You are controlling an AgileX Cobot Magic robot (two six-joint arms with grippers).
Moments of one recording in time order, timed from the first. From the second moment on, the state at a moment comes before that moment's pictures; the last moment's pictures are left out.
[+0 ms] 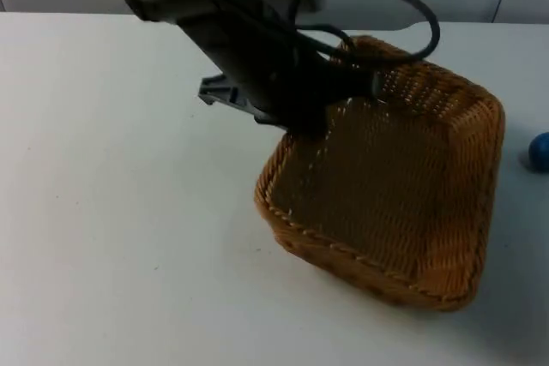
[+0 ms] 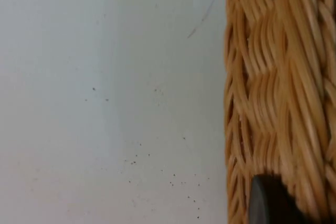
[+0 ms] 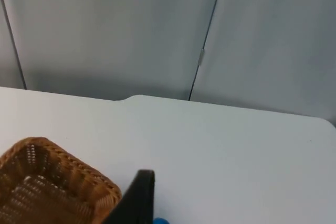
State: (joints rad) right arm 0.06 0.88 -1.18 -0.14 0.82 -0.06; left arm -0.59 2.15 -1.45 -0.46 0.40 0.08
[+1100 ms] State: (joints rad) right arm 0.06 1.09 -0.86 -0.23 0.45 0.11; left arm -0.33 1.94 -1.50 -0.44 0.59 -0.19
